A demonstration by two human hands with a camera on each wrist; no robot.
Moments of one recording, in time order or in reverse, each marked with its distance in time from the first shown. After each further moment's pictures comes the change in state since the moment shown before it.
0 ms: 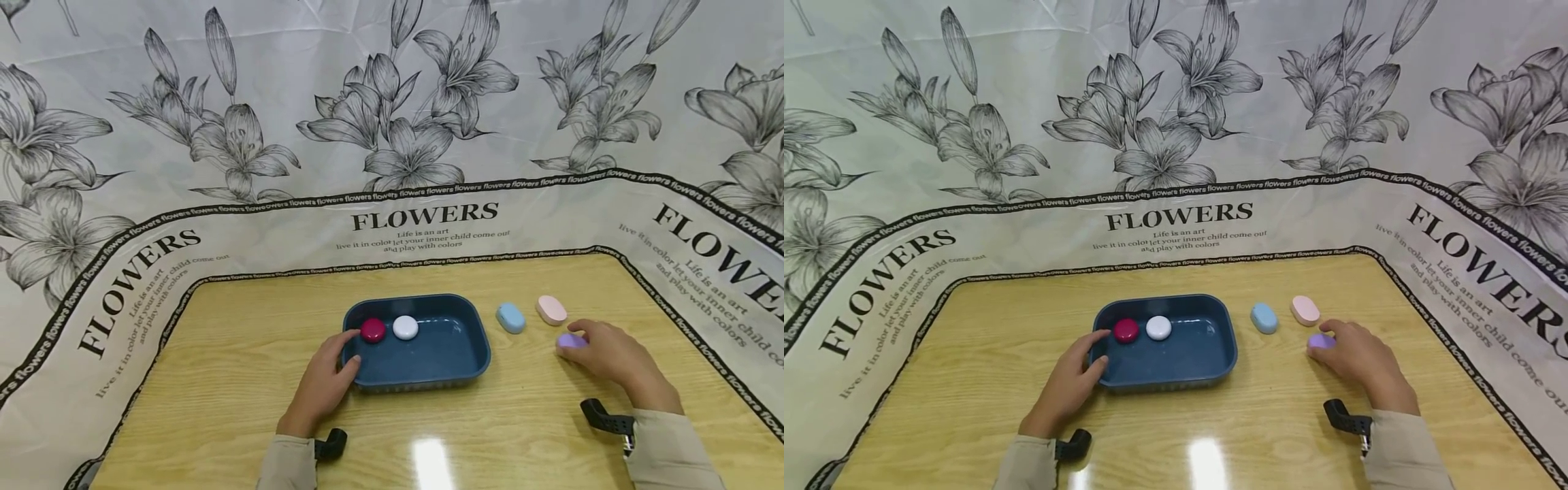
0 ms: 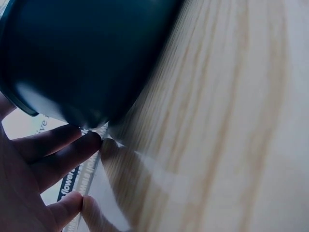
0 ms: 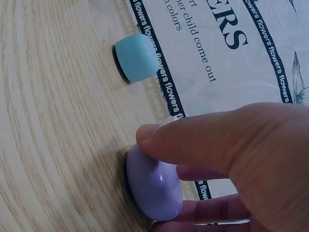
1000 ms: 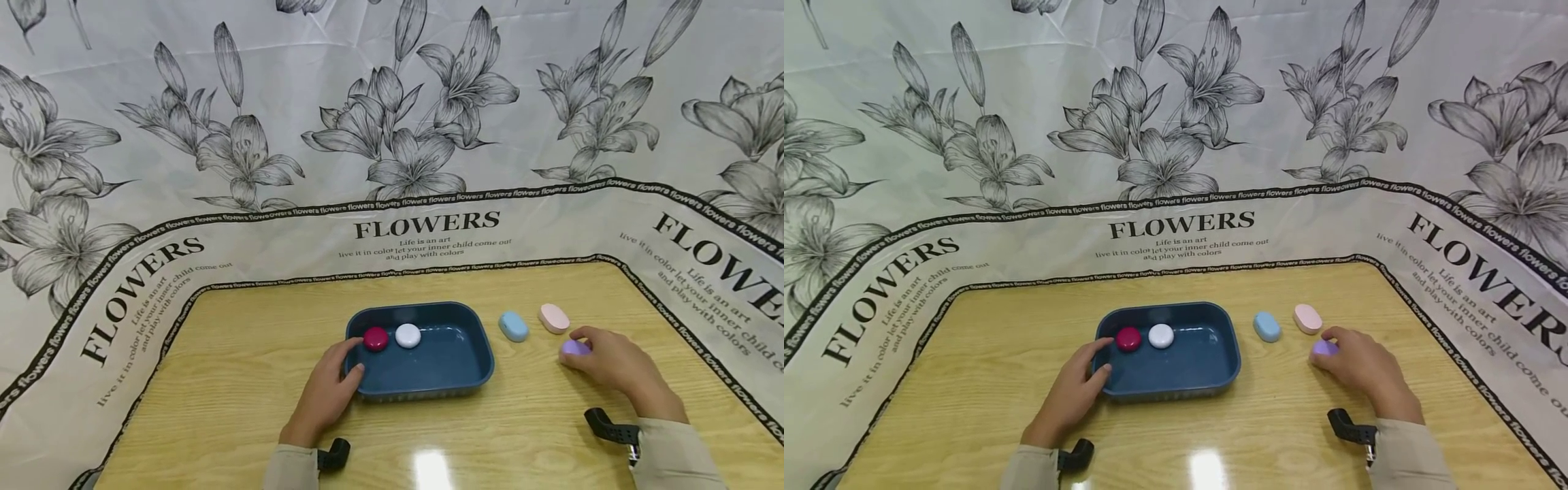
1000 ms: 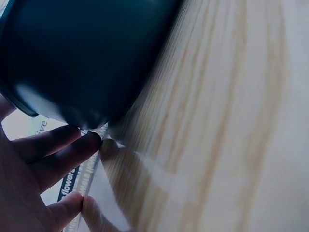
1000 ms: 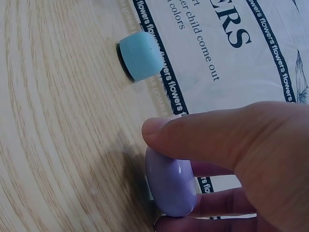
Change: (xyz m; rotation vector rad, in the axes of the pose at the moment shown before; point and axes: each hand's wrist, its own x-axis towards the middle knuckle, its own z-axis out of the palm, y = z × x) left_hand 0.000 0.001 0.003 0.002 0.009 -0.007; right_hand 0.000 0.003 0.001 -0.007 0.047 -0.007
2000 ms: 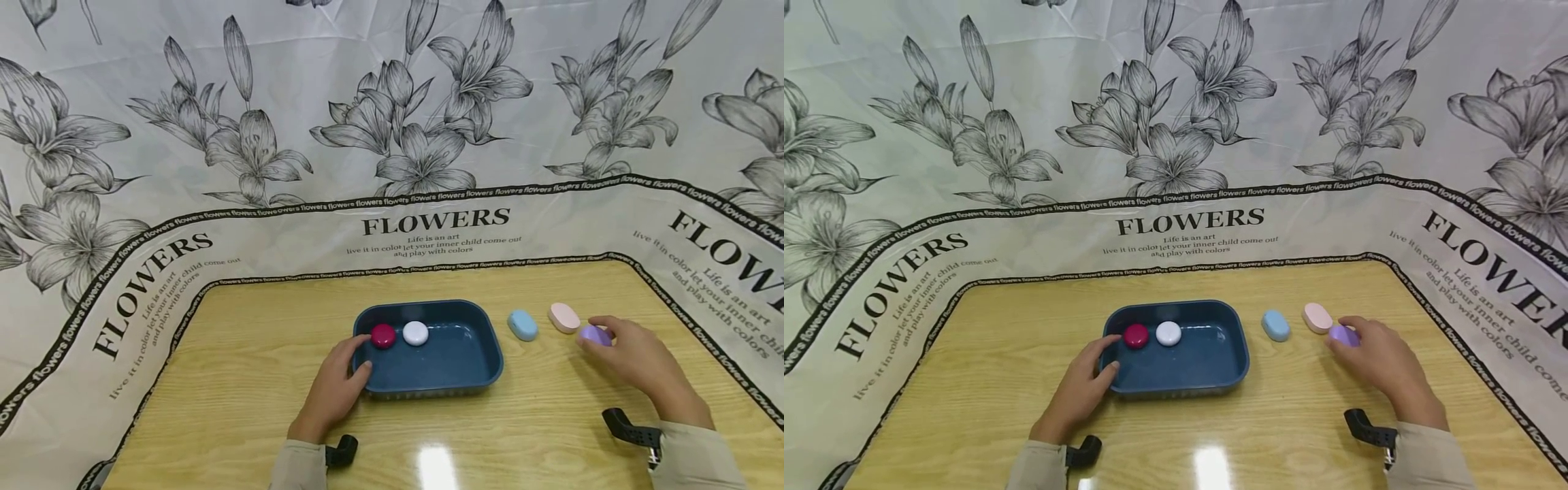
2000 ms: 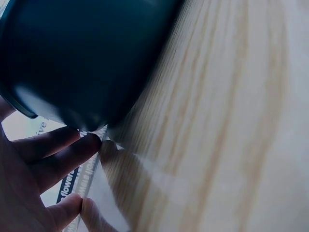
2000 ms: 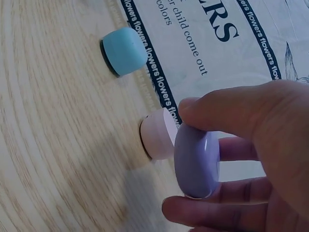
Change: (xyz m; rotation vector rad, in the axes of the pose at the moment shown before) left_hand 0.001 -0.004 -0.001 0.010 -0.001 0.035; right_hand 0.003 0.002 -0.006 0.063 0.095 -0.015
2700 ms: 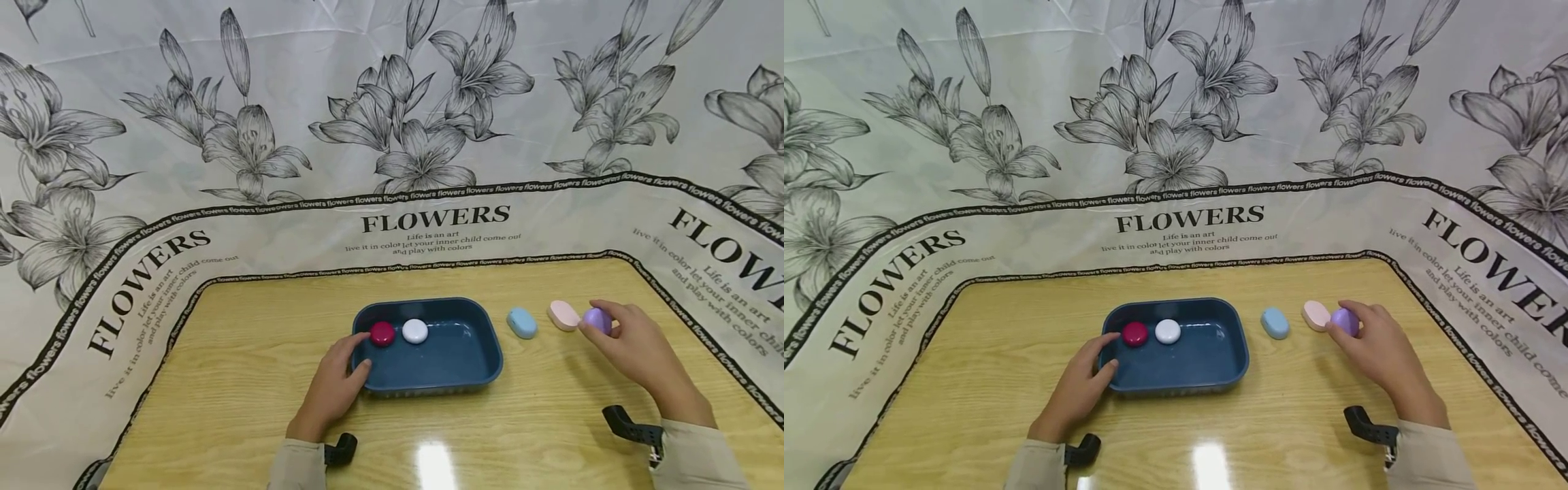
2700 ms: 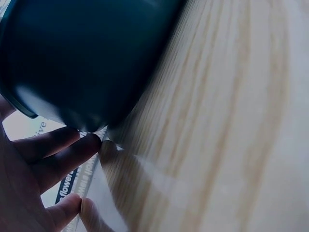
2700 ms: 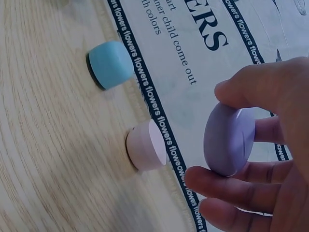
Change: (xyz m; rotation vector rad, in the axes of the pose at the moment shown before) left_hand 0.002 -0.004 0.001 0.012 0.004 0.038; right_hand 0.000 -0.014 -0.003 0.059 0.157 -0.060
